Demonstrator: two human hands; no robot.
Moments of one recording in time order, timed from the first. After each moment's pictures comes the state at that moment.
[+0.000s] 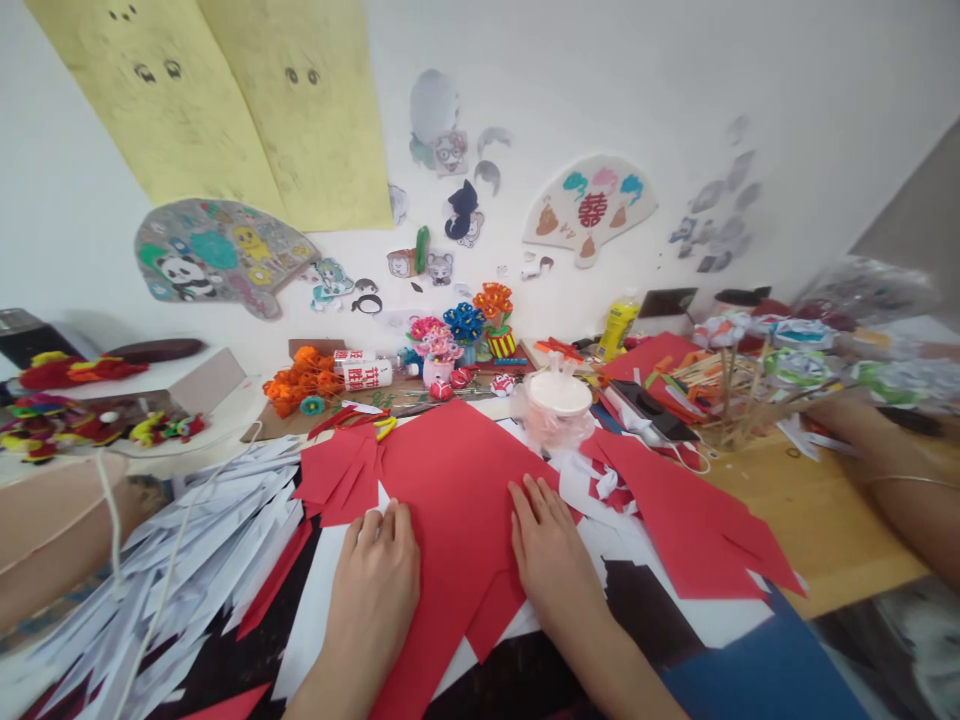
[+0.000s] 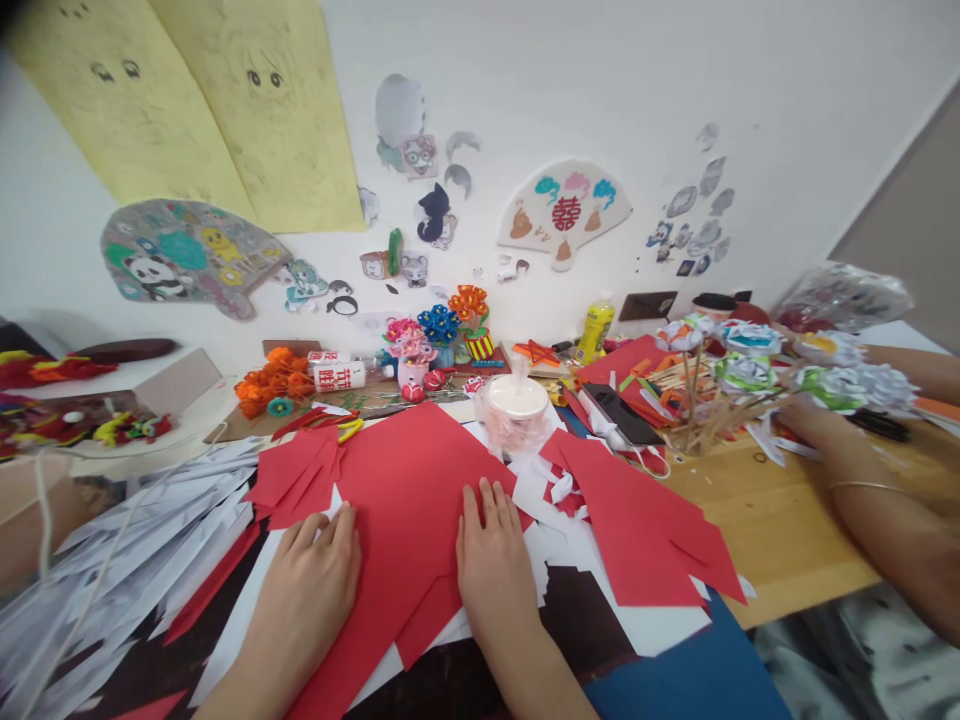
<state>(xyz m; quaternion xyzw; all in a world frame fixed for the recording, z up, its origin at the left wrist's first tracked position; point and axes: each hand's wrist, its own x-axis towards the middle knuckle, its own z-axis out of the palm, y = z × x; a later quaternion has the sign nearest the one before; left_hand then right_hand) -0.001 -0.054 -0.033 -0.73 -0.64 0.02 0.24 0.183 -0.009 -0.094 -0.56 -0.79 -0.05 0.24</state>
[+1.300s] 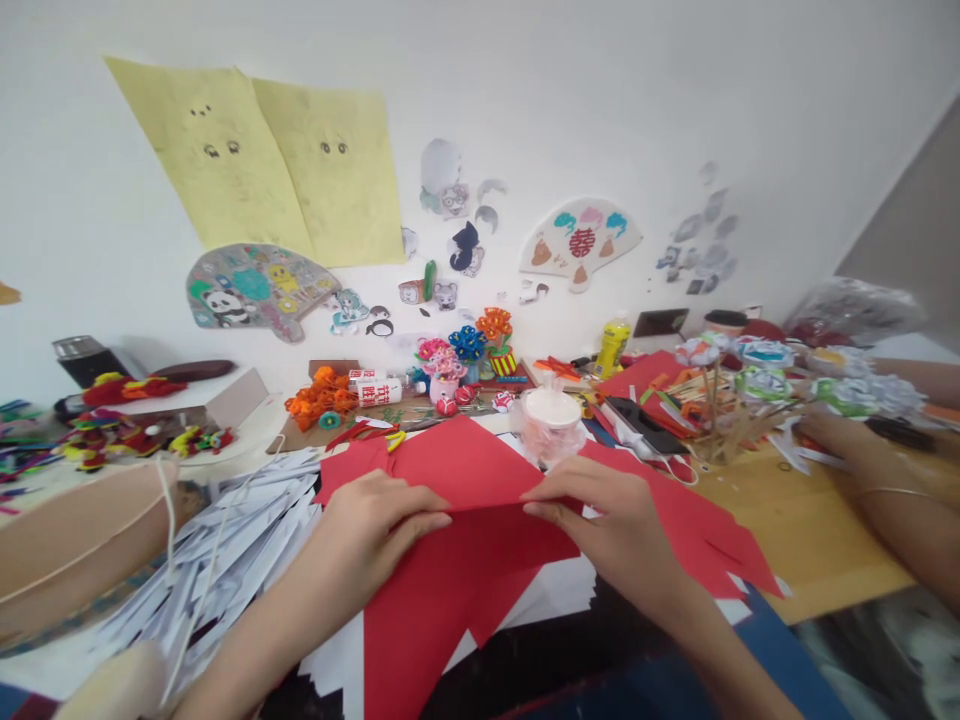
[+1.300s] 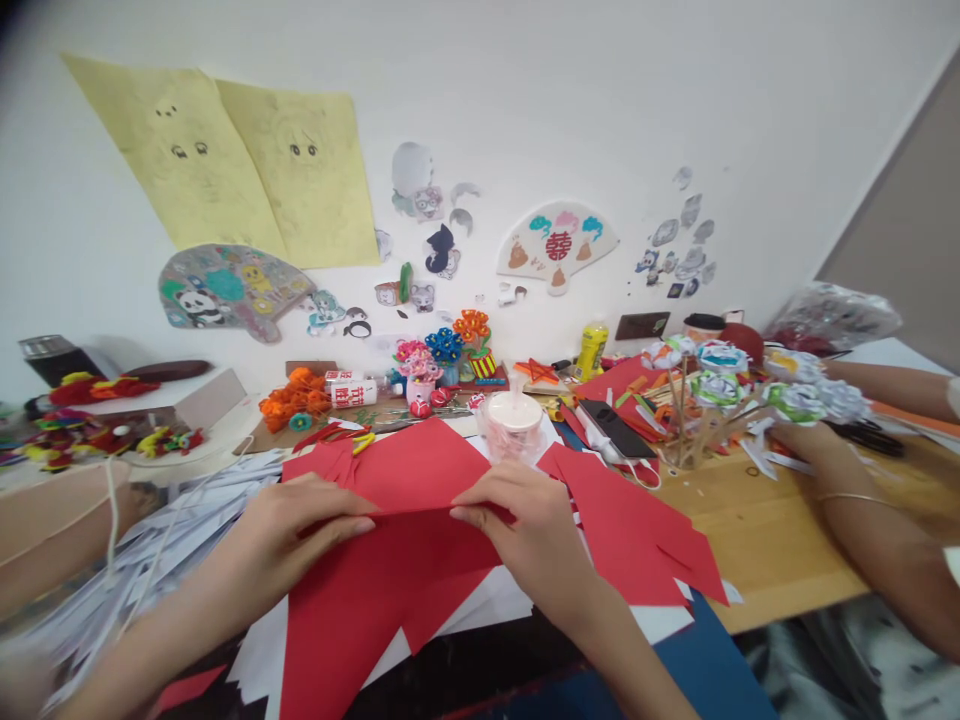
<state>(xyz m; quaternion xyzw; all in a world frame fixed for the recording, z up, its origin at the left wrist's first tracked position) -0.007 -0.063 0.082 -0.84 -0.50 -0.22 -0.03 0.232 -0.022 0.043 -0.31 -0.81 0.17 0.48</state>
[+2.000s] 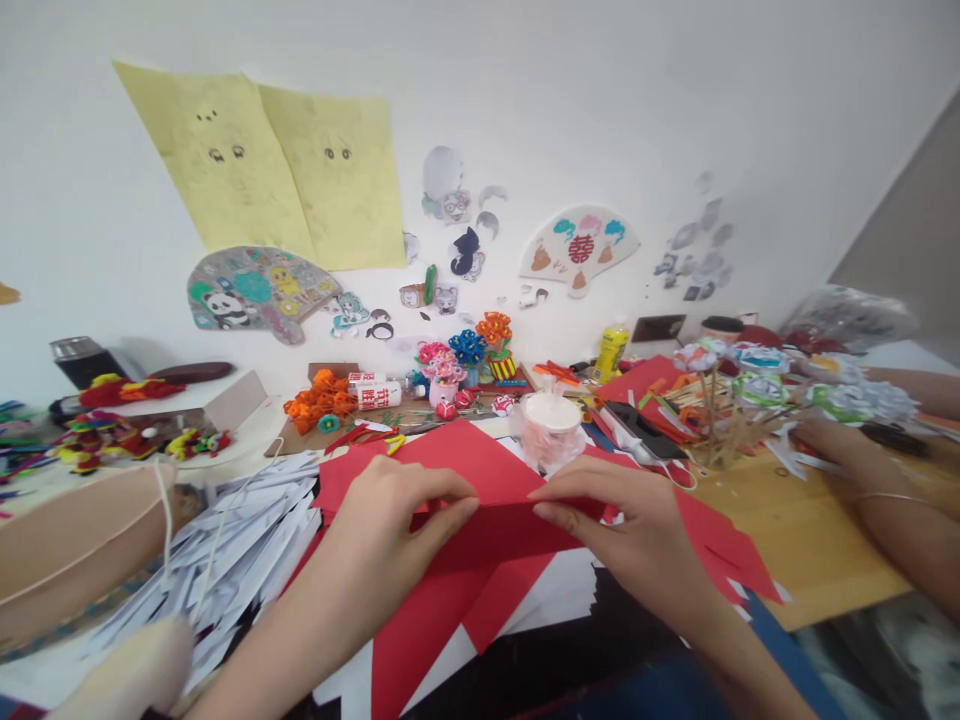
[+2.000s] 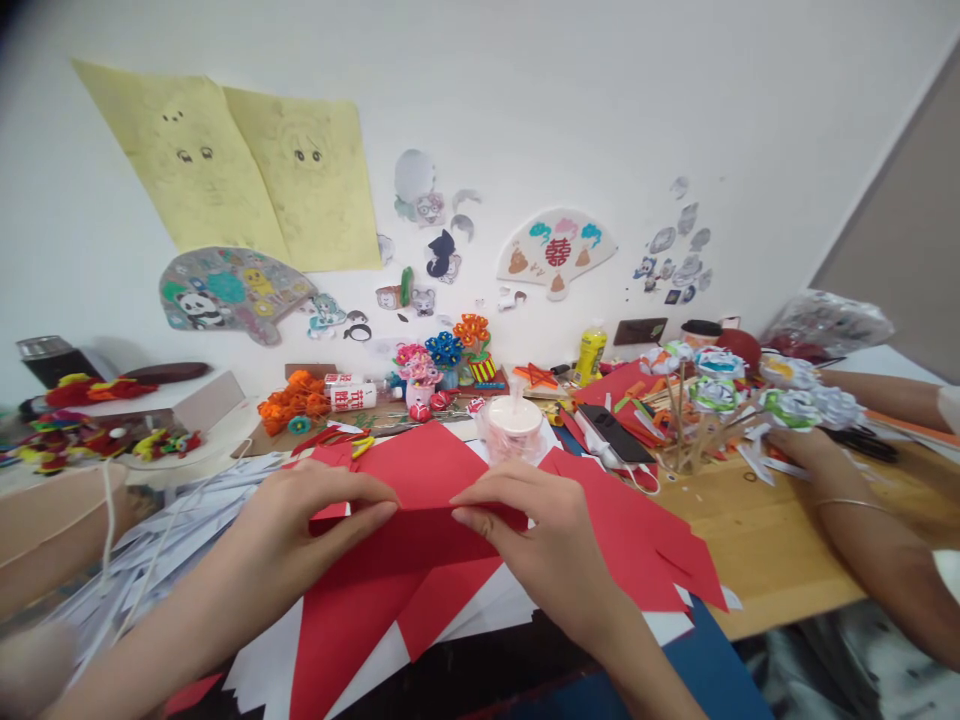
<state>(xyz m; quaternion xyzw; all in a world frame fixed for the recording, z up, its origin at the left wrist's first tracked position) 0.022 -0.066 0.110 -0.80 -0.55 -0.22 -0.08 0.236 -0.030 0.062 -0.34 -0.78 0.22 0.48</state>
